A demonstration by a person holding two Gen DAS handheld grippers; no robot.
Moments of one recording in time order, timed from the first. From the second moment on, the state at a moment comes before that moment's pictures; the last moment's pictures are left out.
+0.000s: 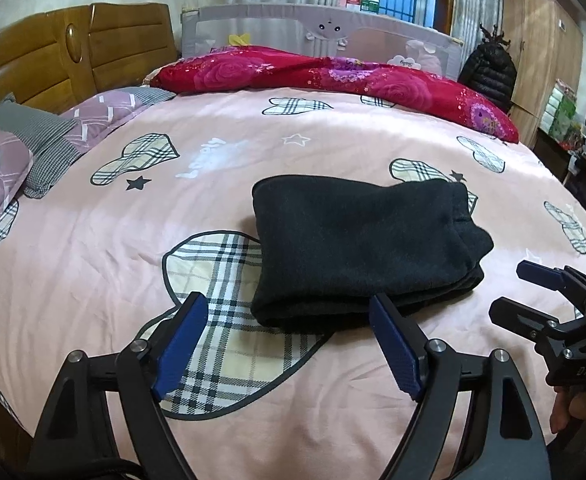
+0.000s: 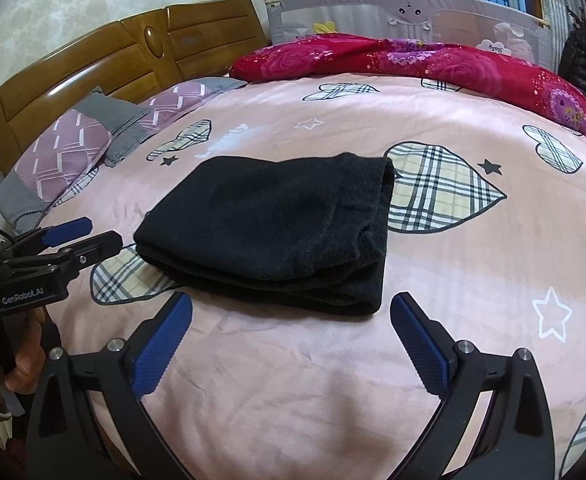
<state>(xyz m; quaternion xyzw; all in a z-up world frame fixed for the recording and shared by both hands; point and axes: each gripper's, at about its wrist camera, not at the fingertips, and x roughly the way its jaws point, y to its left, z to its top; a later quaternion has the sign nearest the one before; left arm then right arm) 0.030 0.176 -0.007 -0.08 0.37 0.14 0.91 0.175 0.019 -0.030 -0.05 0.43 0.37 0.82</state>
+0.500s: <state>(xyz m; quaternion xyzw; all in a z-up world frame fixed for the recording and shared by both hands) 0.037 0.169 -0.026 -0.07 0.39 0.14 0.91 0.171 0.028 -0.045 -0.06 0.42 0.37 0.83</state>
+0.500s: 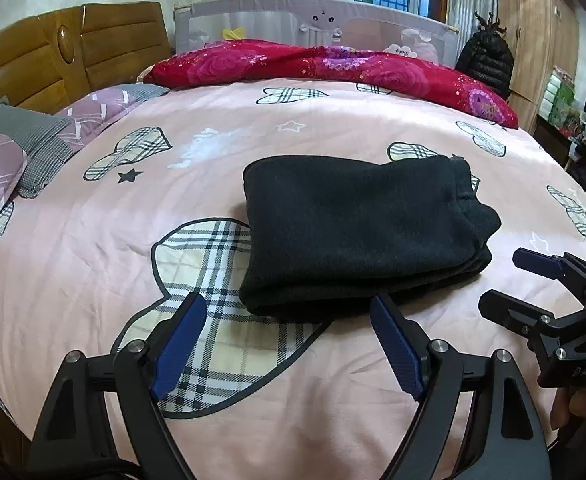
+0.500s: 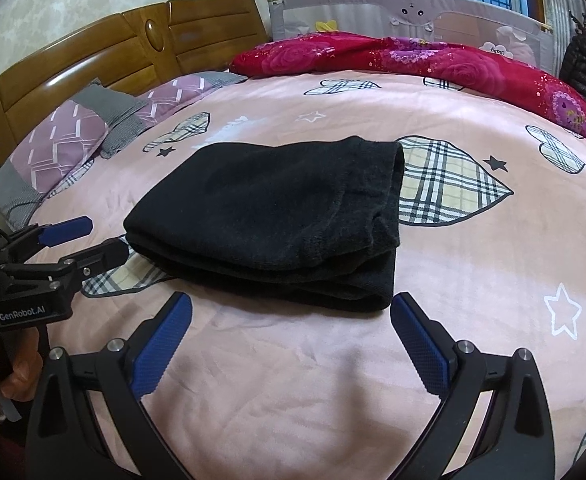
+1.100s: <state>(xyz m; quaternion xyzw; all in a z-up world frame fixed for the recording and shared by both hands) 0.044 0.175 -0.031 -0.07 0.39 0.15 0.91 0.171 0.033 -0.048 -0.06 0.42 0.38 0.82</state>
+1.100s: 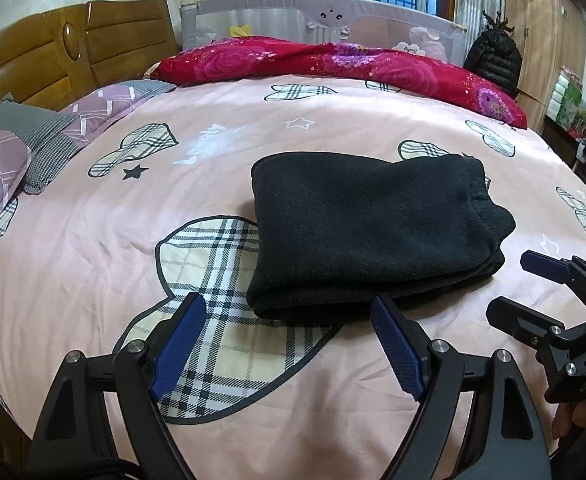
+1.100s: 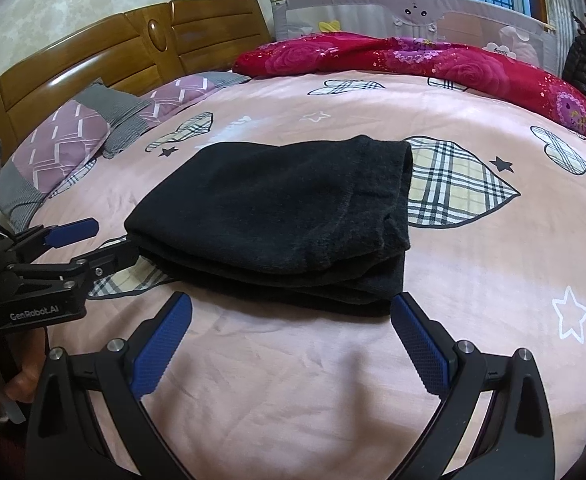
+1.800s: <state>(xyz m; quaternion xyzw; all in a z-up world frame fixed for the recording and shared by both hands) 0.042 0.172 -0.026 -0.05 0.38 0.16 0.91 0.169 0.037 -0.046 -0.06 0.42 0.38 0.82</state>
